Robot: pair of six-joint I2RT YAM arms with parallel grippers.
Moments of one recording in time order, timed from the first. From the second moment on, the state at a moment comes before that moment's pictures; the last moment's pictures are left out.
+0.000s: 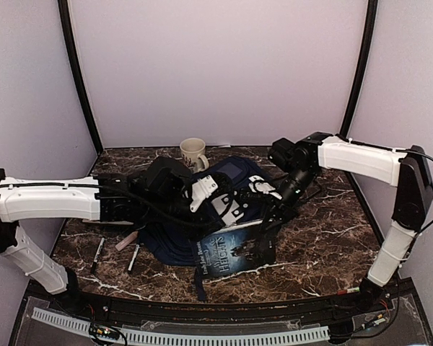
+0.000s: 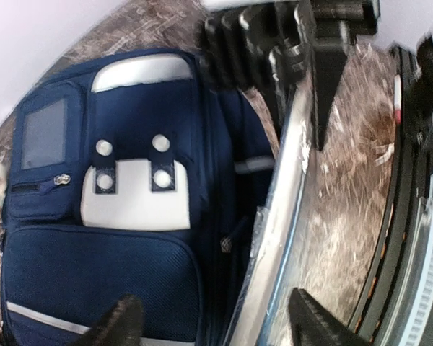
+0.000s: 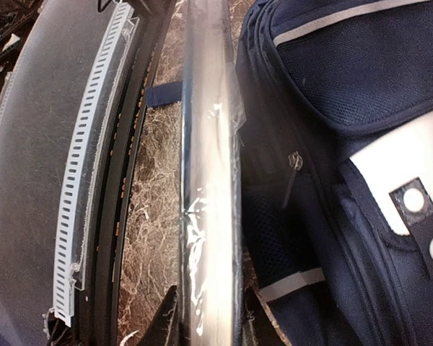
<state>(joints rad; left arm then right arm) -1.10 1.48 1.13 -0.40 -0.05 0.00 0.68 1.74 1.41 -1.16 -0.70 -0.93</state>
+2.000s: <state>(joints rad) -0.91 2.07 1.15 1.38 0.10 -0.70 0.15 1.41 1.04 0.15 -1.36 0.12</state>
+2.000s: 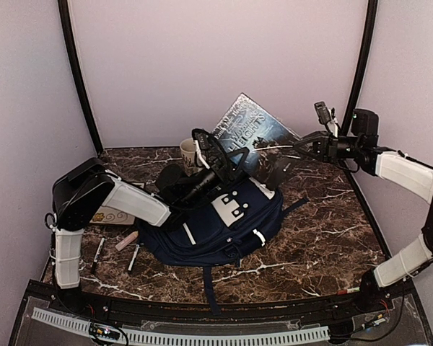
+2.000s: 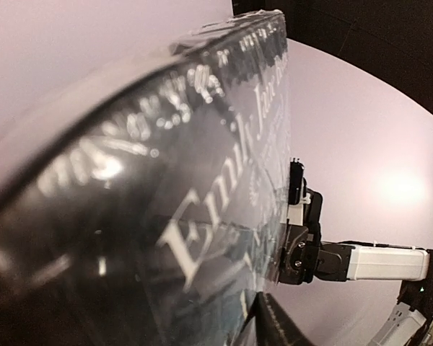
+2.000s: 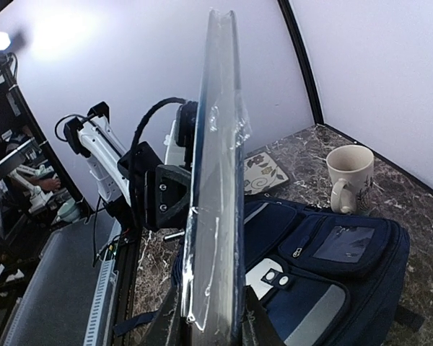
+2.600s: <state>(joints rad) -0.88 1.91 1.04 1.31 0.34 -0.90 0.21 1.44 1.29 -0.73 -1.37 0.03</state>
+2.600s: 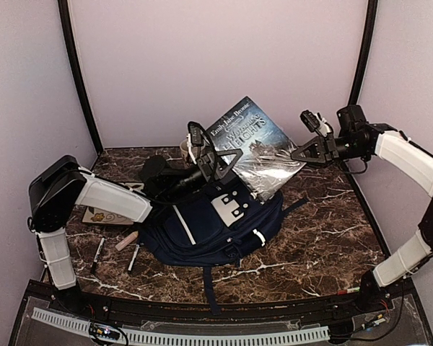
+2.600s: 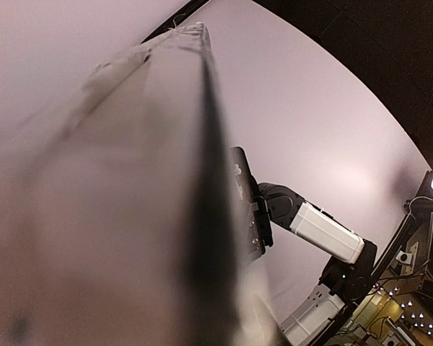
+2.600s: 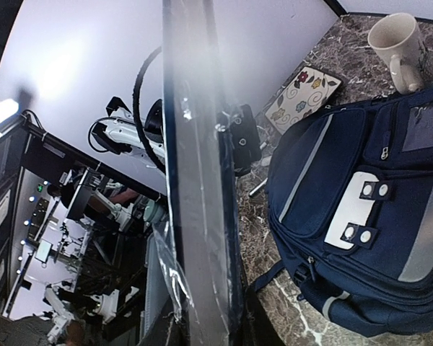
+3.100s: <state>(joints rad) -0.85 1.75 0.88 1.19 0.34 -1.01 0.26 1.61 1.42 -1.07 -1.40 -0.05</state>
